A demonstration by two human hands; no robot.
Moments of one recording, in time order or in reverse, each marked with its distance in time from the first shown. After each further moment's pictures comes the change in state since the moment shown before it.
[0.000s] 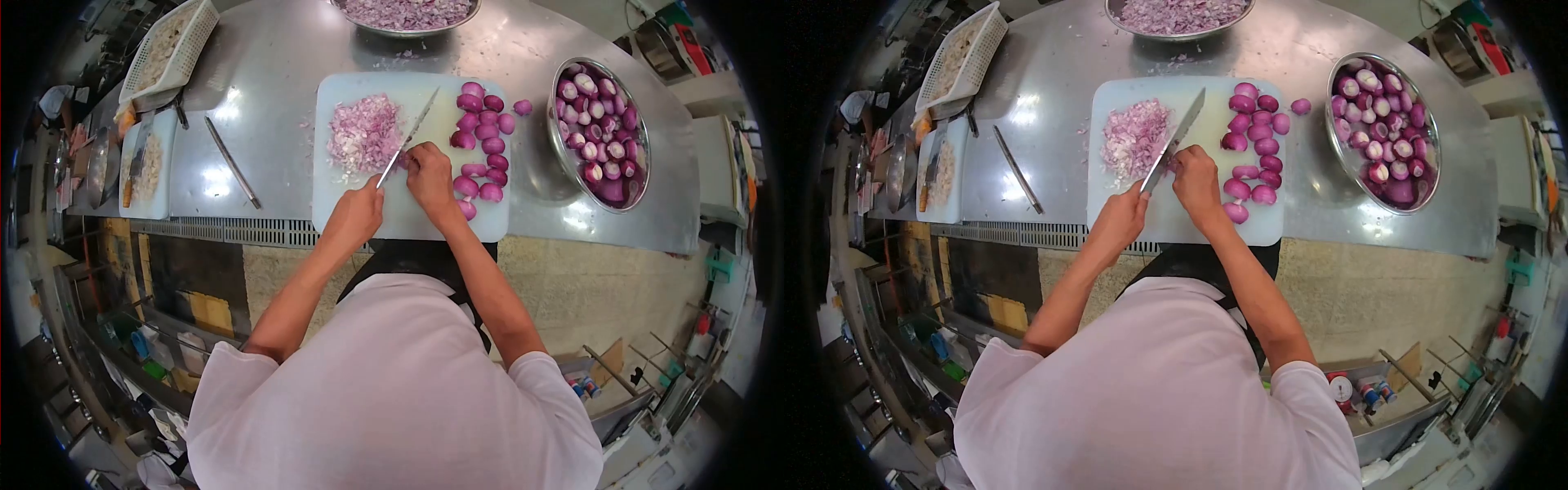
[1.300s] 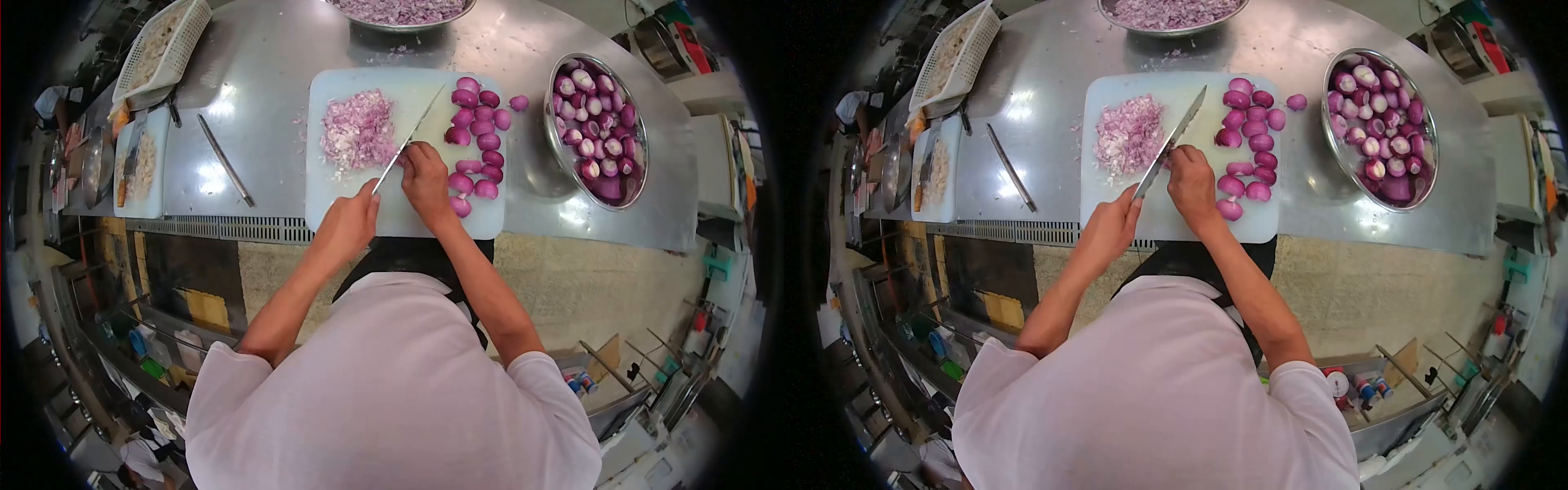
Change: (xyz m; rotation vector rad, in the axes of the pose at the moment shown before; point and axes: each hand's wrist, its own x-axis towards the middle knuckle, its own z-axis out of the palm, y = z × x) left_hand -0.015 0.012 -0.004 0.000 -0.047 -0.014; right_hand -0.010 0.000 -0.003 0.004 0.092 -0.121
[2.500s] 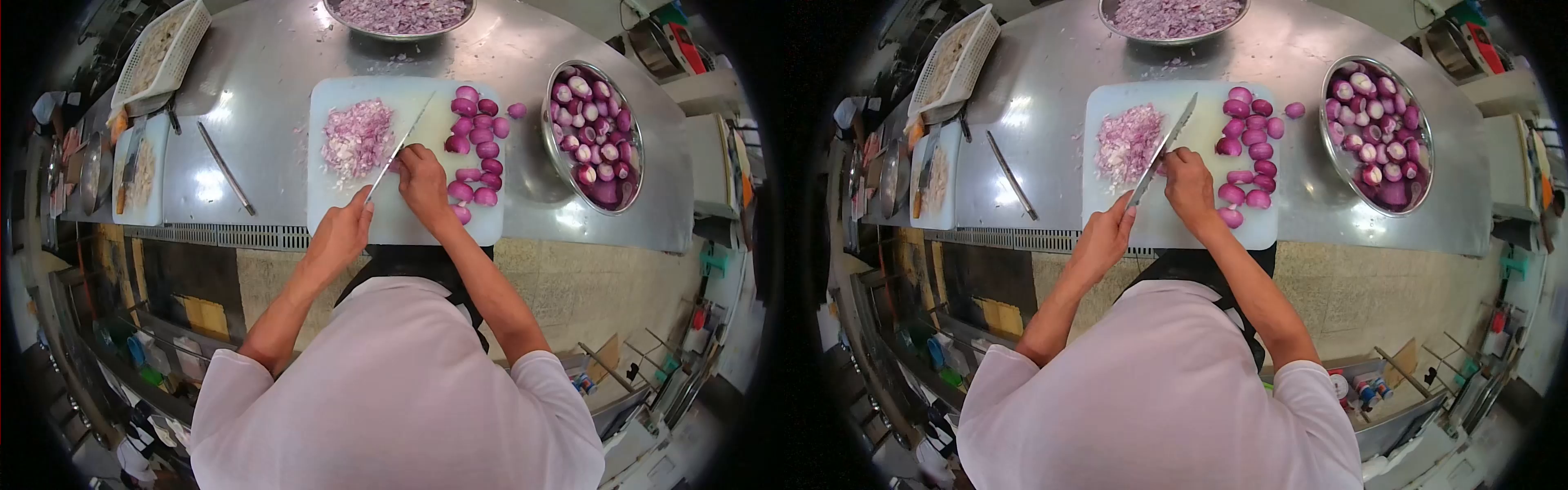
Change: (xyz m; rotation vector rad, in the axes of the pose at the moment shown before) left_hand -0.008 -0.011 -0.007 -0.026 0.027 -0.013; right_hand 0.010 -0.009 -0.002 -0.117 -0.142 0.060
